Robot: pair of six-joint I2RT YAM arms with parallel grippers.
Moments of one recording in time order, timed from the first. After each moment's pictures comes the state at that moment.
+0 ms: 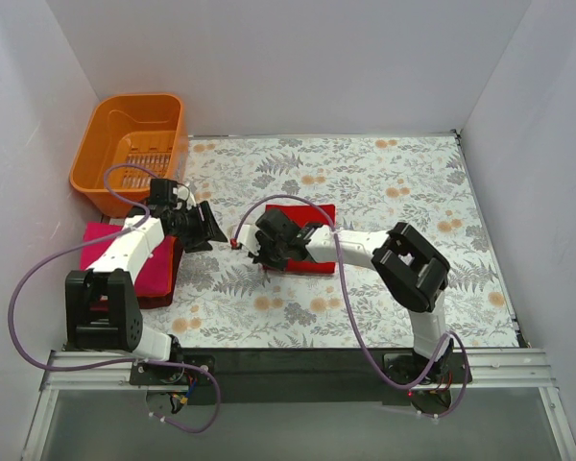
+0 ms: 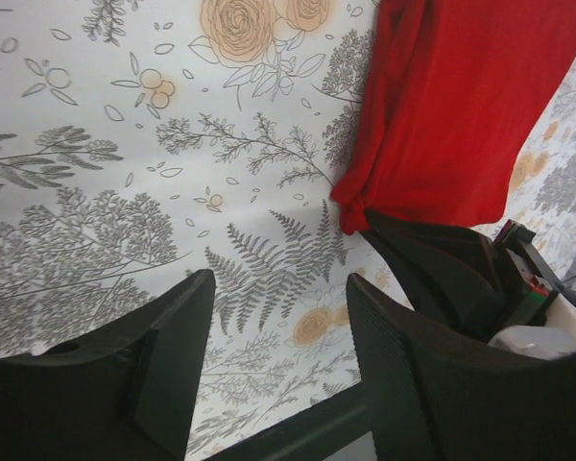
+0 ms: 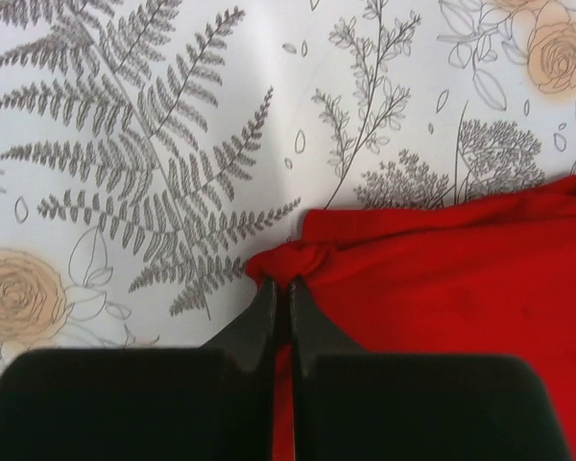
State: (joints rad) left arm -0.03 1.45 0.98 -0.60 0.45 -0.38; right arm 0.97 1.98 1.32 -0.26 -0.17 -0.42
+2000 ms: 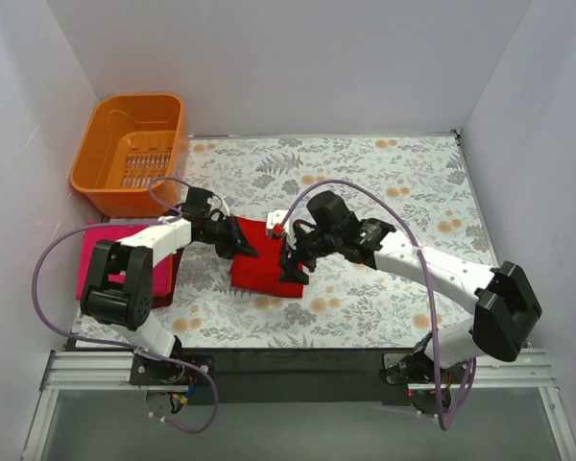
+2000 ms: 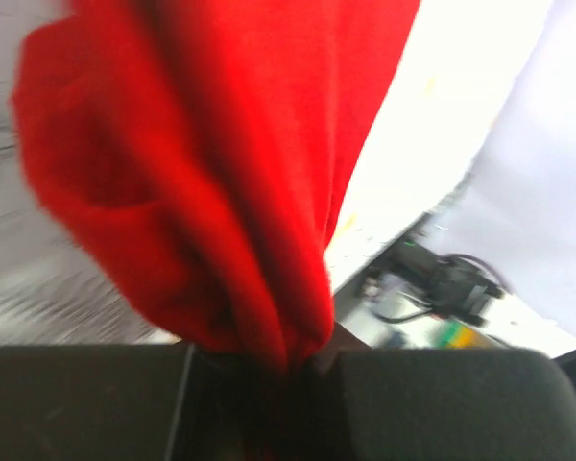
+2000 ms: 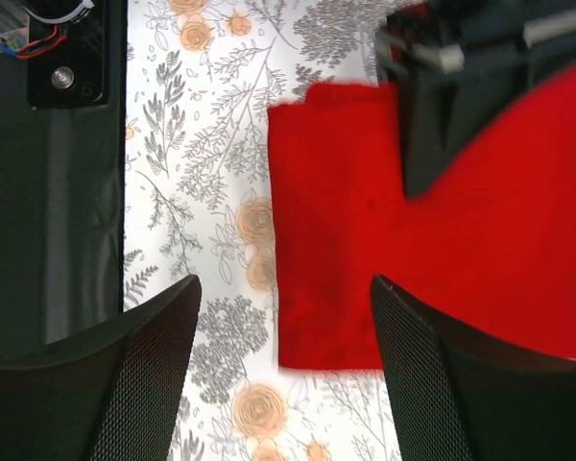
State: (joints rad) left arm -0.25 1.65 0.89 -0.33 0.73 -0.66; right arm 0.90 1.46 1.09 -0.32 -0.59 -0.36
